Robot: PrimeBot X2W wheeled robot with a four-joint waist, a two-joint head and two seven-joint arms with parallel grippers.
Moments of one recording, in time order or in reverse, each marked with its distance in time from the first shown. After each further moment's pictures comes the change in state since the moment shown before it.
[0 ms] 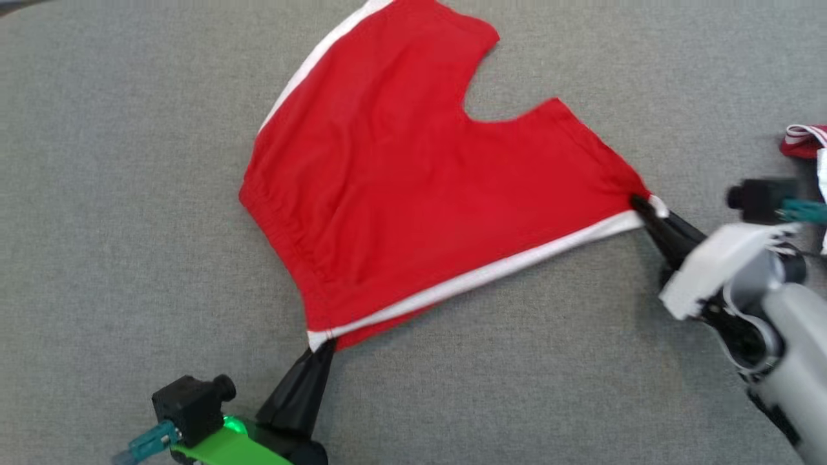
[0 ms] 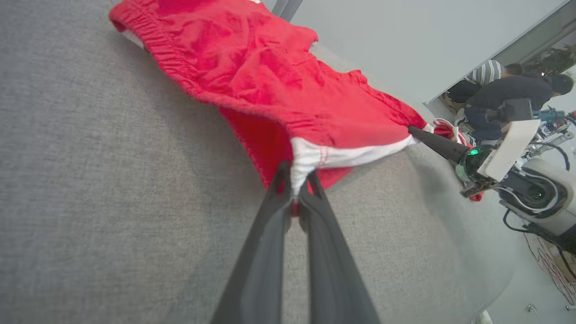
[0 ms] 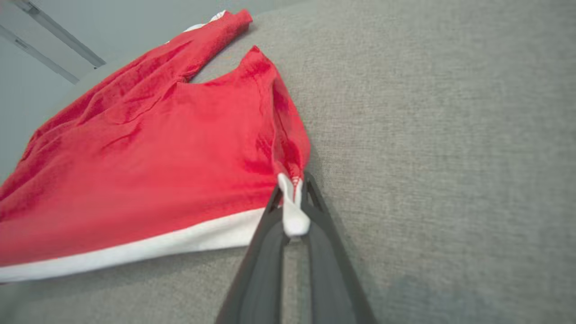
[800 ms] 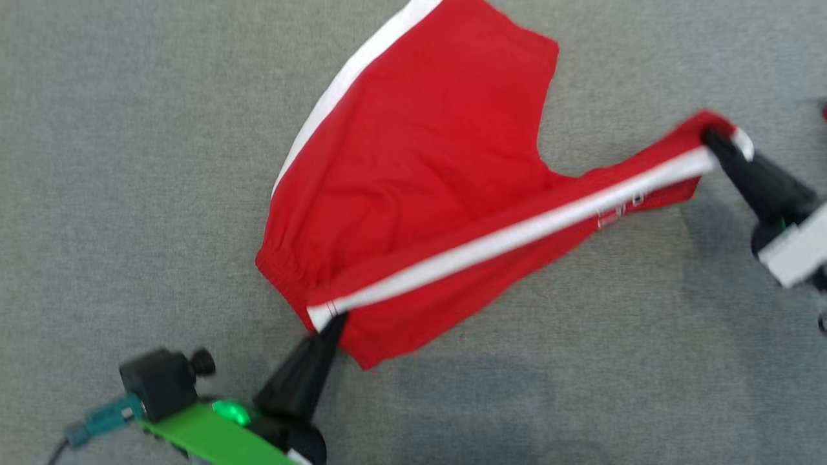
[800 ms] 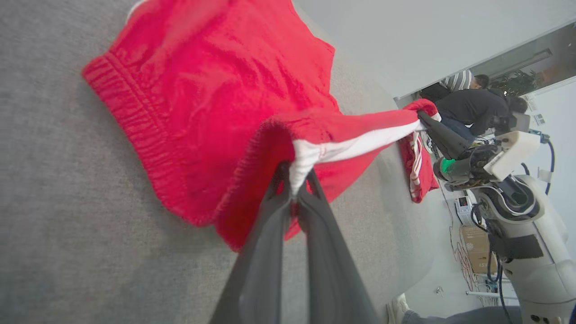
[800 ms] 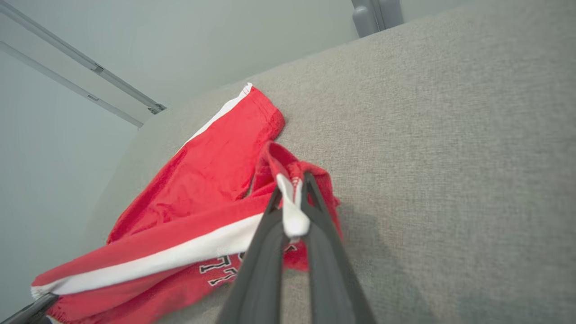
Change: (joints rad) left arm 0.043 0.041 0.042 -0.340 -0.194 0.129 0.221; right arm 0.183 -0.075 -0.394 -0.563 0.176 0.000 0.361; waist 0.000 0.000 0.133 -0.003
